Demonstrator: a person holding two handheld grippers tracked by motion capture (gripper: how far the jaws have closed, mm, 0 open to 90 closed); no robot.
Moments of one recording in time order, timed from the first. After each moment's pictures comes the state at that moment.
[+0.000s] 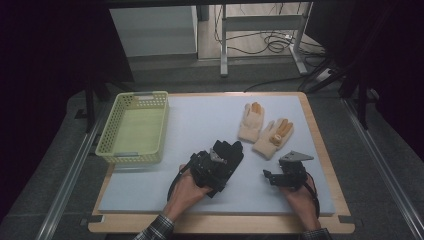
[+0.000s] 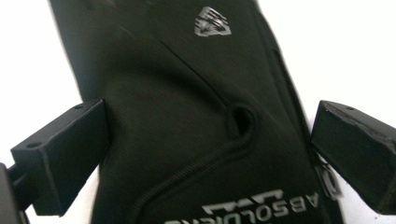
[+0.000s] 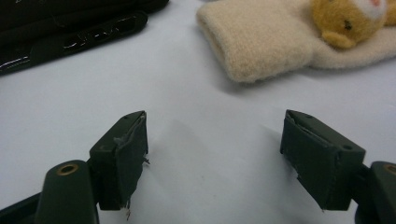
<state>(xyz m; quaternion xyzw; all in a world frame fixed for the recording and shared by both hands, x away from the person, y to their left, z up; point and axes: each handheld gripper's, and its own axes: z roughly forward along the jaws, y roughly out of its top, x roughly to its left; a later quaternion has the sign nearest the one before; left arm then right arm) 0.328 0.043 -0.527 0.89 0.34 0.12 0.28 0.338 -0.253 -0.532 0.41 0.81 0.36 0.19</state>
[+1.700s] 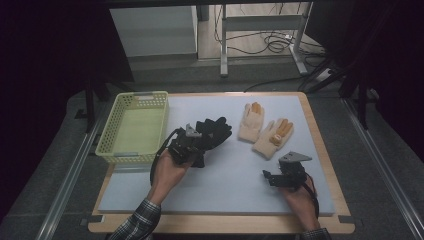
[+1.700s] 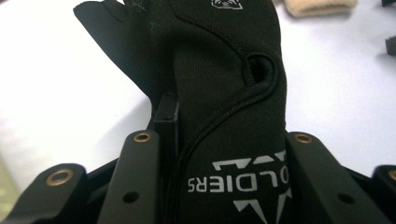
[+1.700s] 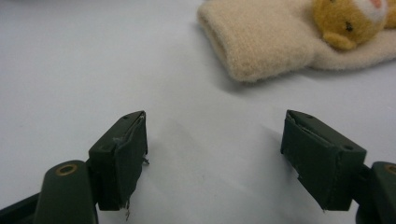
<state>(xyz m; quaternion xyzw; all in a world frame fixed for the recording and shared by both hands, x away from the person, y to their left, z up) 0.354 0.108 -0.449 0.84 0.40 0.17 0.32 0.337 -0.251 -0.532 0.41 0.82 0.35 0.20</state>
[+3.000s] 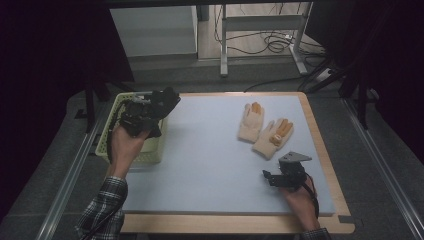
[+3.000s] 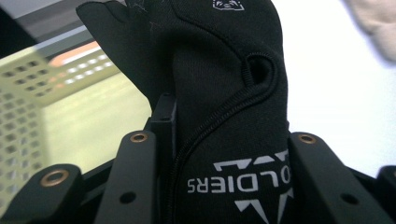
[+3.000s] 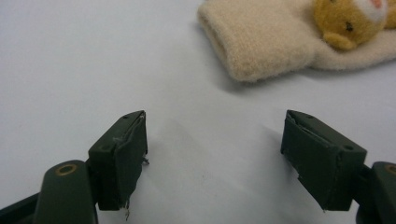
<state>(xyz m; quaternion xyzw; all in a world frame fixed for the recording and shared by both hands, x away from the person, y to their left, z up) 0.392 0.242 -0.400 0.77 0.52 0.24 0.29 0.336 -0.250 -0.532 0.41 0.82 0.35 0.20</state>
